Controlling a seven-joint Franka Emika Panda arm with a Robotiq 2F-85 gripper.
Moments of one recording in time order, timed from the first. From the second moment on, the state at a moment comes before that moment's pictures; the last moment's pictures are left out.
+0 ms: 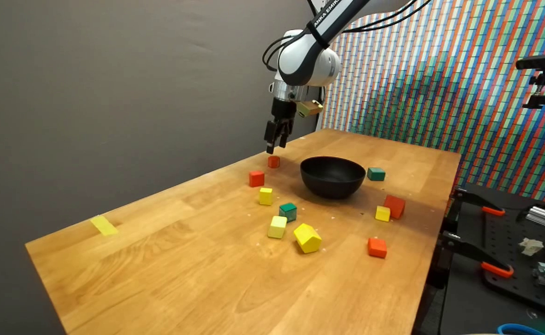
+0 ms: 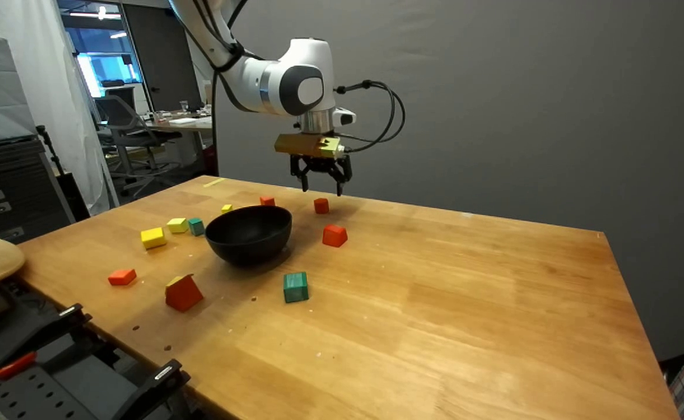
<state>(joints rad) -0.06 0.77 0.09 -1.63 0.04 2.52 -0.27</state>
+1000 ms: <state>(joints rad) -0.06 0.84 0.07 -1.56 0.03 2.52 -0.22</state>
